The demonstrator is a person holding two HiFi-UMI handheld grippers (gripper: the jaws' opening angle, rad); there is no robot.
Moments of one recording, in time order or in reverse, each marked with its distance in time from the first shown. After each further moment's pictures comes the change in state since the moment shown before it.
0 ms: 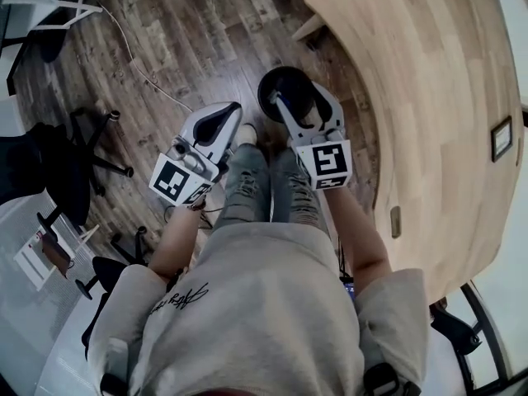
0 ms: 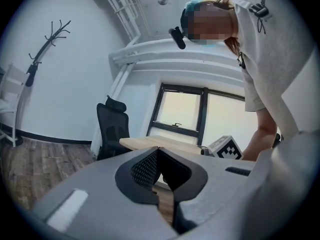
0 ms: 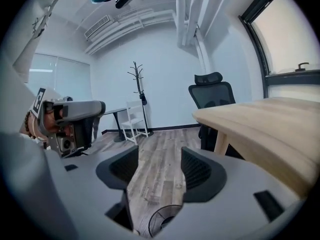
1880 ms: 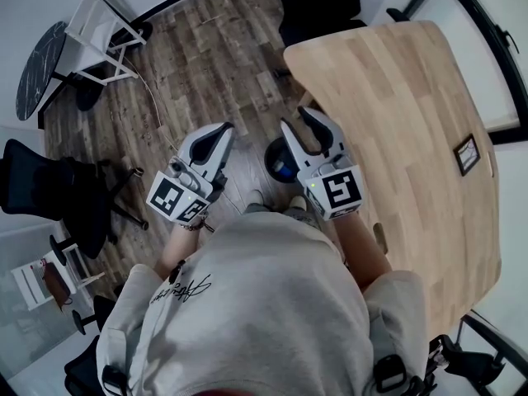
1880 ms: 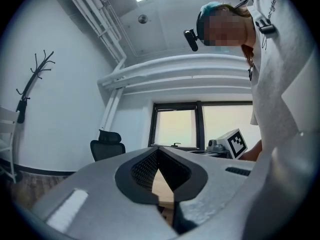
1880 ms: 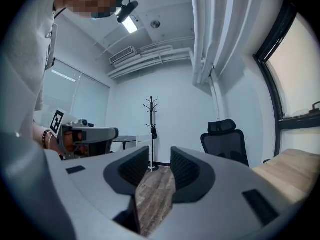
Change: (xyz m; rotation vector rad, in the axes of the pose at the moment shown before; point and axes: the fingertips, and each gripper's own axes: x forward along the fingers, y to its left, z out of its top) left arm -0.028 -0.050 0.197 0.152 -0.185 0.005; right arm -0.112 0.046 0.236 -0.164 -0.355 0.103
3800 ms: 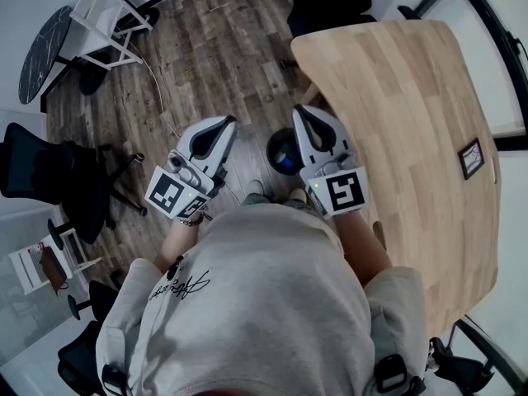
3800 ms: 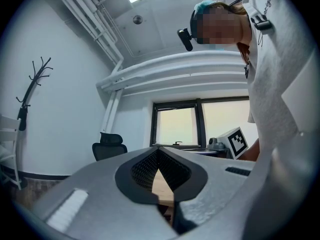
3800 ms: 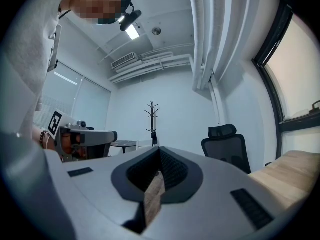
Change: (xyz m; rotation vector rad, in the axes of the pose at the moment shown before) left arm -0.004 -0.009 0.003 0.051 0.011 0.019; right arm -0.006 0.006 0.009 0.009 -0.037 0.012
